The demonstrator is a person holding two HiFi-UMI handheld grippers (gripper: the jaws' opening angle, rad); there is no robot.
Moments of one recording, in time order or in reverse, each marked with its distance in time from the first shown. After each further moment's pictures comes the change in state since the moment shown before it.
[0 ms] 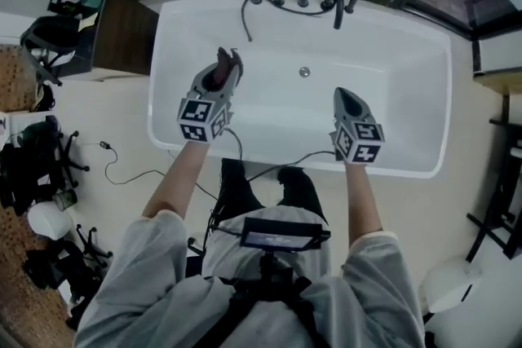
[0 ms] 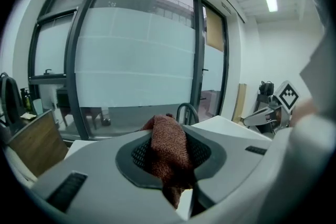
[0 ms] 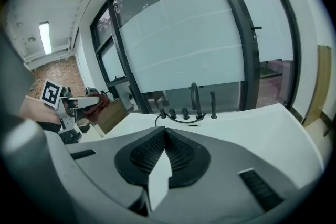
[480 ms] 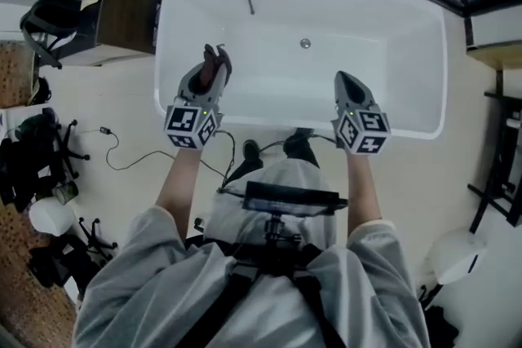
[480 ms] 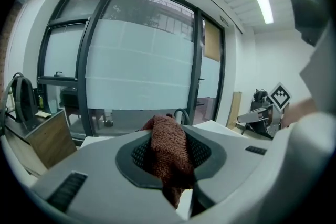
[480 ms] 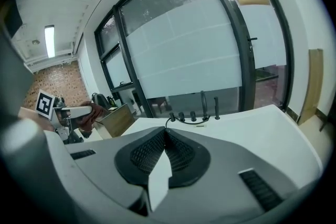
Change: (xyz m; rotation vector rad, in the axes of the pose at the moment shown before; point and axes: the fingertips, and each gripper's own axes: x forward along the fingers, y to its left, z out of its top) left arm -0.158 0.000 -0.008 -0.036 -0.052 -0.011; right arm -0.092 0.098 -0.006 0.018 -0.062 -0.006
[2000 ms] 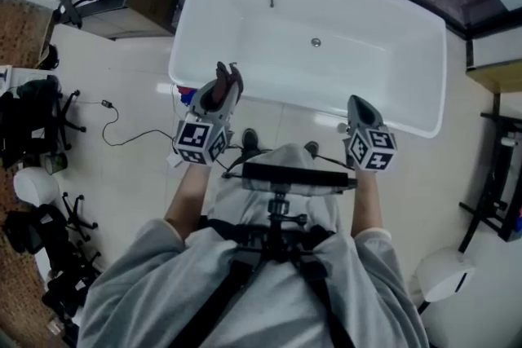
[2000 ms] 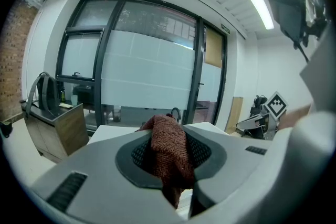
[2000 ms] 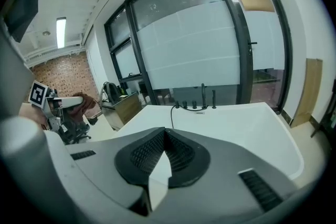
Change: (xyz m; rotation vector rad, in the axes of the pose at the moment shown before) left arm -0.177 -0.078 -0.046 -0.067 -0.027 0.068; right arm -0.140 0.042 -0.082 -0.071 0.073 0.008
